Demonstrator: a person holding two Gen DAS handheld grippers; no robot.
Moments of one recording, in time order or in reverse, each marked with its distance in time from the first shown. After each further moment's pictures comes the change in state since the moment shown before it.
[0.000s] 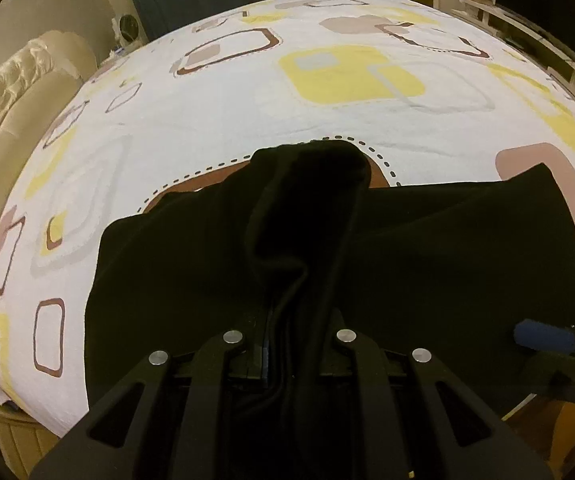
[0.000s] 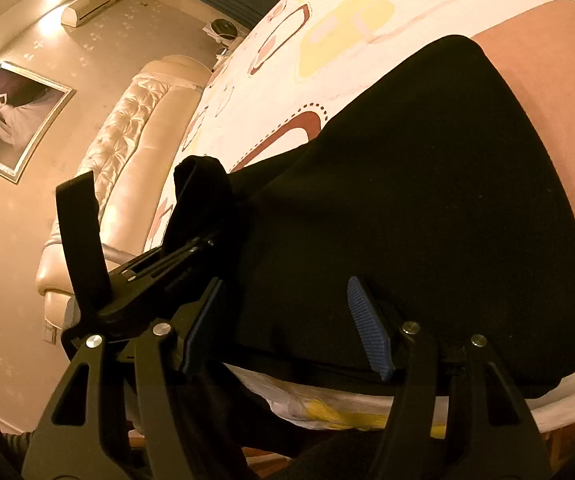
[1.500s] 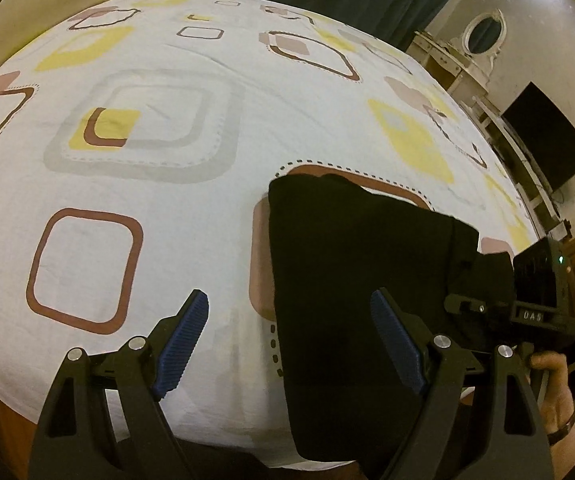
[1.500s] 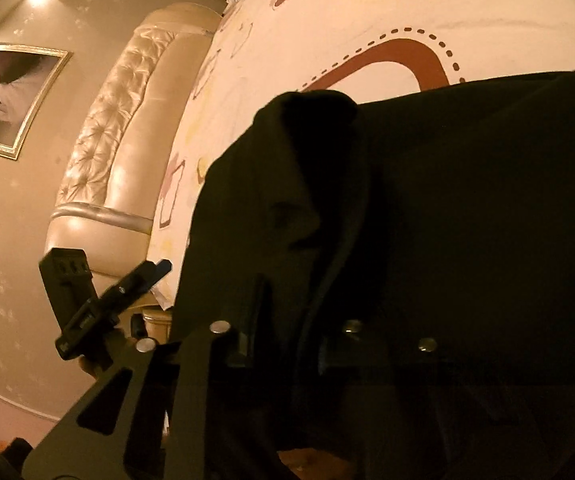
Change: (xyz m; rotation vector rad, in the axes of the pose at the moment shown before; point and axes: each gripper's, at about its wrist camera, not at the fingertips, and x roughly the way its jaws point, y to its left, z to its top) left arm -0.026 0.204 -0.061 -0.377 -0.029 -0.357; right arm 0.110 0.054 0.028 0.003 0.220 0.065
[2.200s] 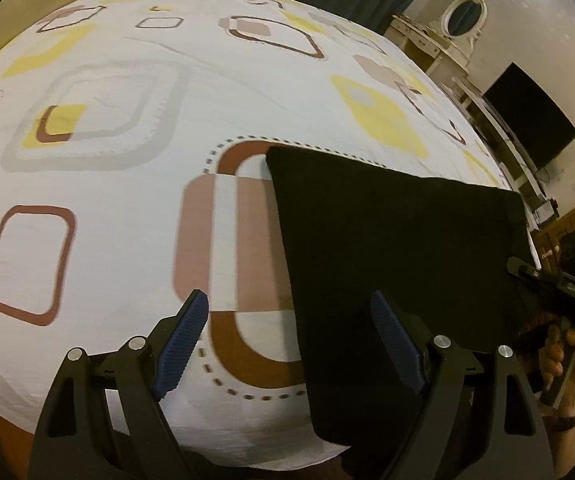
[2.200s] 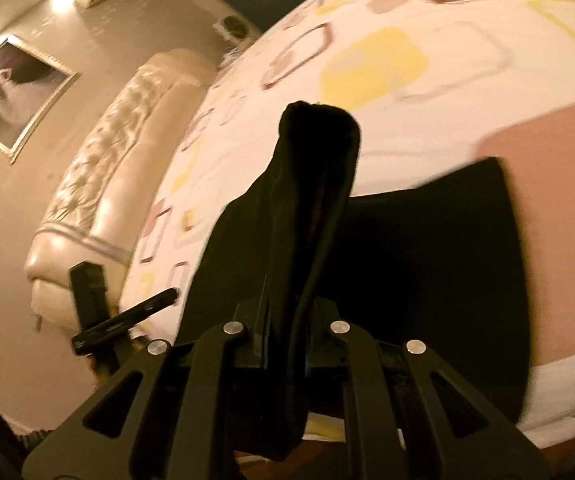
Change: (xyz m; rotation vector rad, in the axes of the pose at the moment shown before) left arm 0.025 -0.039 -0.008 0.052 0.049 -0.064; right arm -0.127 -0.011 -0.009 -0.070 -0.226 -0.137
